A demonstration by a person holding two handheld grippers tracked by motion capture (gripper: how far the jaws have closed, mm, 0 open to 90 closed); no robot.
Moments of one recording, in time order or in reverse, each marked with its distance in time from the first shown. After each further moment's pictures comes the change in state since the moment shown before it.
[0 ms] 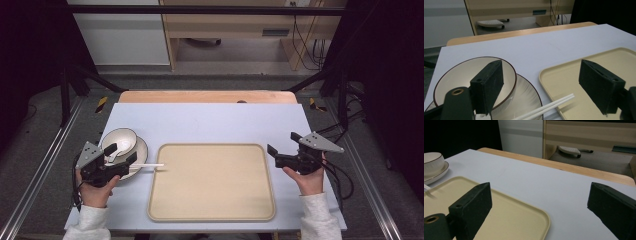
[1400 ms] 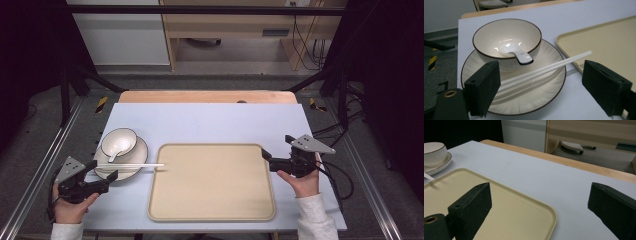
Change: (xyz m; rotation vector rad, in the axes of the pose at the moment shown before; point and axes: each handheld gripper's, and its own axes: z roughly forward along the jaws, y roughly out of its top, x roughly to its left) left arm 0.036 -0.038 -0.035 0.165 0.026 0.040; right arm 0.016 -0.001 0.004 0.047 0.008 -0.040
